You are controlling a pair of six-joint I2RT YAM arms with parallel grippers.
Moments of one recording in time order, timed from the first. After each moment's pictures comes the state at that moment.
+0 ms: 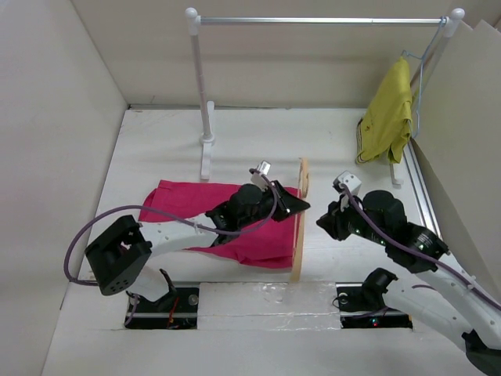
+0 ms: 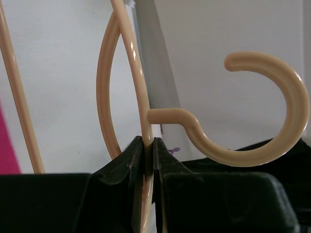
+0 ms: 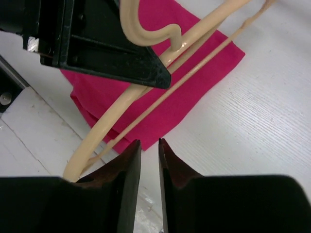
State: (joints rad) left arm -0.99 1.43 0.75 0.45 0.05 -1.28; right arm 0.72 0.64 0.81 -0.68 -0.10 0.16
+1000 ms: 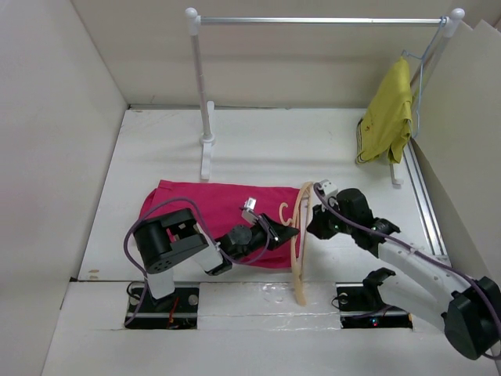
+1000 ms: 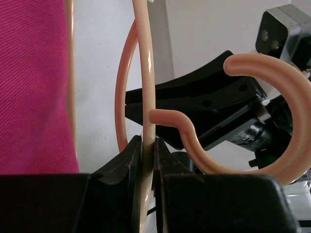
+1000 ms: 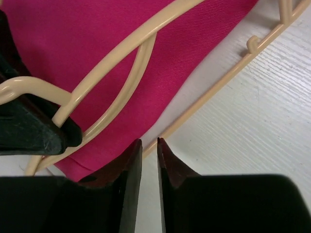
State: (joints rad) left arm -1.11 1.78 0.37 1.29 -0.11 -1.50; right arm 0.51 0.91 0.48 -0.28 -0.28 0.15
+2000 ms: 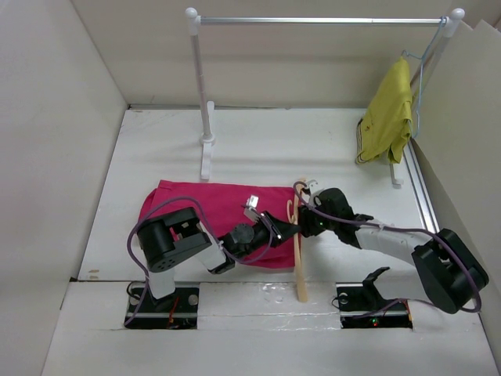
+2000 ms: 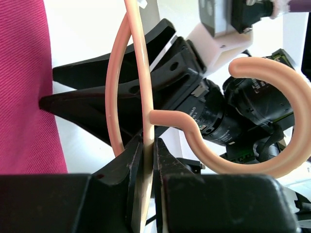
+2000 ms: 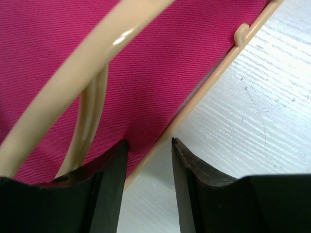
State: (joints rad) left arm -1.12 1.79 0.40 1.30 -0.13 -1.46; right arm 0.57 1.27 0.44 0.08 -0.20 0.19
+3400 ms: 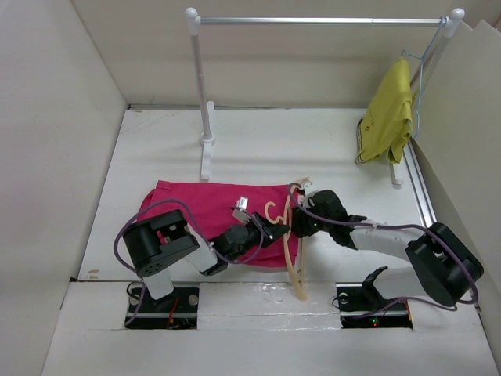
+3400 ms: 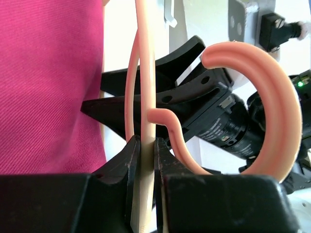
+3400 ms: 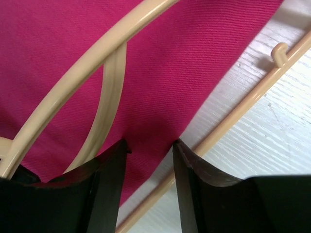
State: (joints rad) left arm -1.09 1.72 0.32 1.22 -0.19 -1.44; right arm 0.64 1.32 0.45 0.13 -0.15 0.23
